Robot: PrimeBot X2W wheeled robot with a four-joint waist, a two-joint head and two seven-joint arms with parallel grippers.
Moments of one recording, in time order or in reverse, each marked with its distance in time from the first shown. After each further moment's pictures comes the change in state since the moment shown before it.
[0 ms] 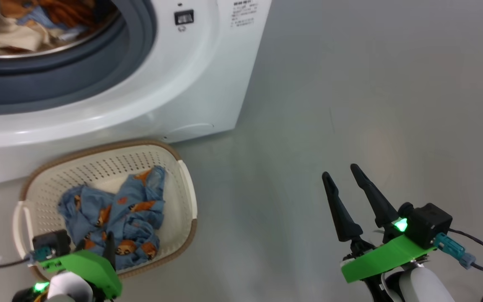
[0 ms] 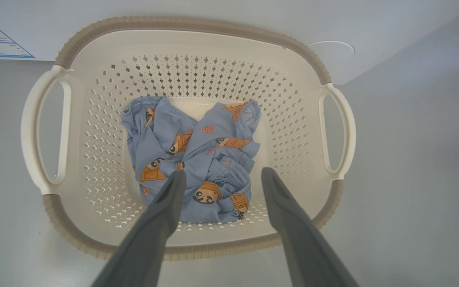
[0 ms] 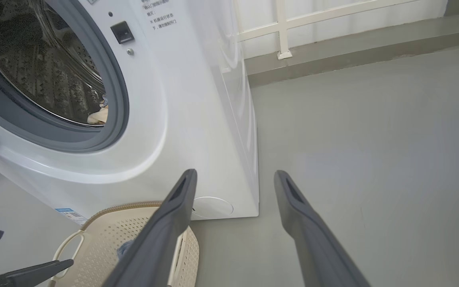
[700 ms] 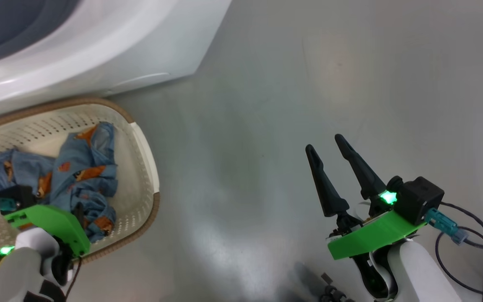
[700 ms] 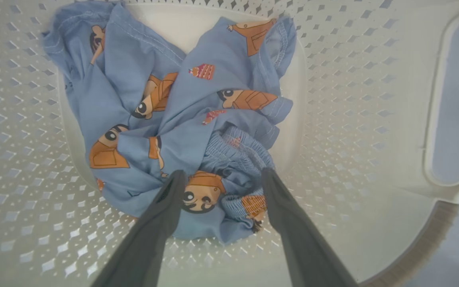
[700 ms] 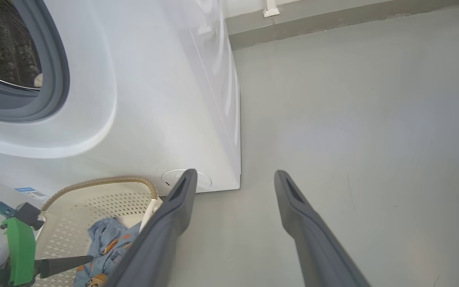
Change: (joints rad) left arm -0.289 0.067 0.017 0.291 -0.020 0.028 0.122; right arm -0.107 0.013 0.049 -0.004 0.010 0.000 0.000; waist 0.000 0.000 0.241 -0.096
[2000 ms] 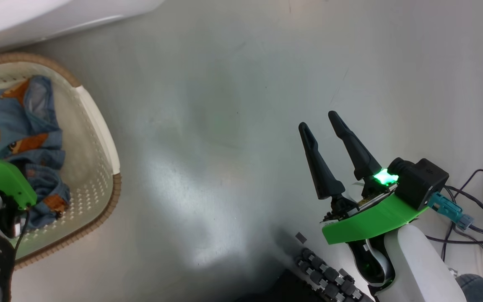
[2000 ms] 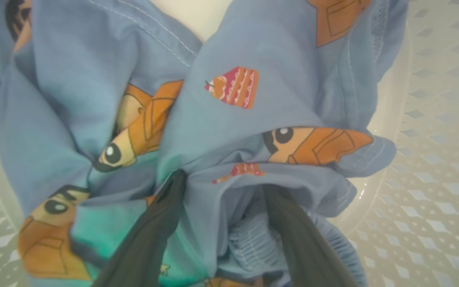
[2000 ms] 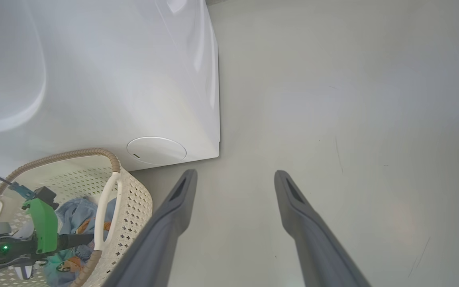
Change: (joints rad) left arm -0.291 0.122 -0.015 0.232 -0.006 0.020 -0.024; right arm -0.074 0.010 0.027 -0.032 0.054 0.000 0.000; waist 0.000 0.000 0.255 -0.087
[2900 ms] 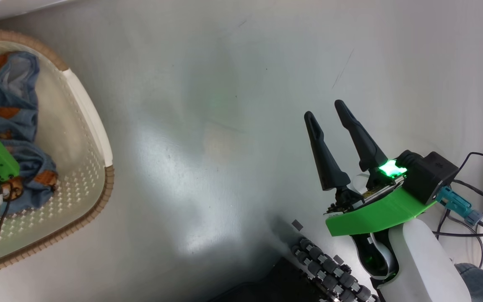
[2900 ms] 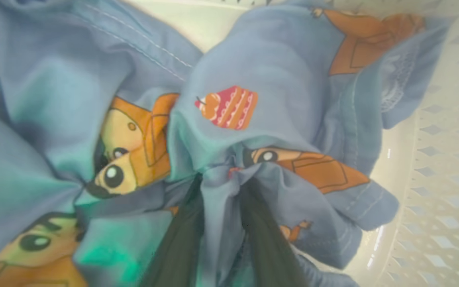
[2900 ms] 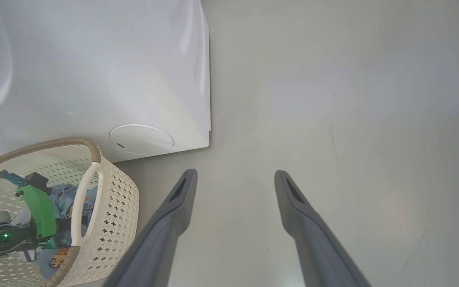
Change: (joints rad) left arm -0.102 0.022 -0.035 0.022 0.000 -0.009 -0.078; right arm -0.019 0.002 -0.019 -0.019 -0.001 0.000 -0.003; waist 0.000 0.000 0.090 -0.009
